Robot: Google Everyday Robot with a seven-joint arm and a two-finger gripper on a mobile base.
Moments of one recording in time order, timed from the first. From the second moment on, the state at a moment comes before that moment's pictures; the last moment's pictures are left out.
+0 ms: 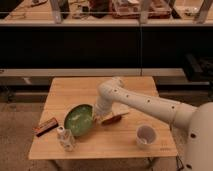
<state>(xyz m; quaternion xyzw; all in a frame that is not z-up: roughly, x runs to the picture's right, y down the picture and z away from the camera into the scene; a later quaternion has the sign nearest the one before) -0.071 0.161 0.810 -0.18 -0.37 -0.56 0.72</state>
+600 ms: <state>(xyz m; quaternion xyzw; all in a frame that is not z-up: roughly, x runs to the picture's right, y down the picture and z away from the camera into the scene) -0.105 0.070 0.899 -0.15 -0.37 -0.53 0.75</state>
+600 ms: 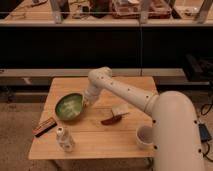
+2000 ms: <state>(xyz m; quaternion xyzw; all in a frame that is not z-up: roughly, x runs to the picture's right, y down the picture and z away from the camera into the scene) 0.072 0.103 0.868 -0.23 -0.24 -0.55 0.77</state>
